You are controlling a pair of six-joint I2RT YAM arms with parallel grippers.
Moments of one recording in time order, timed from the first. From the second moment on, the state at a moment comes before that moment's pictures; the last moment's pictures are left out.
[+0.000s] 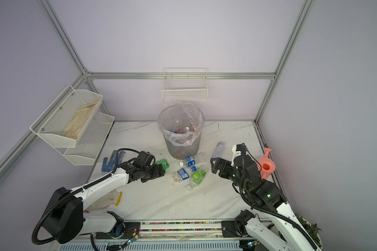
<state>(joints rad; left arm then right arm) -0.51 1.31 0.80 -0.55 0.05 -0.78 0.59 0.70 0.99 -0.82 0.10 0.79</state>
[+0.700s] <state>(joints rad) -0.28 1.39 0.81 -0.55 0.05 -0.69 0.59 0.66 0.99 -0.84 0.09 0.79</state>
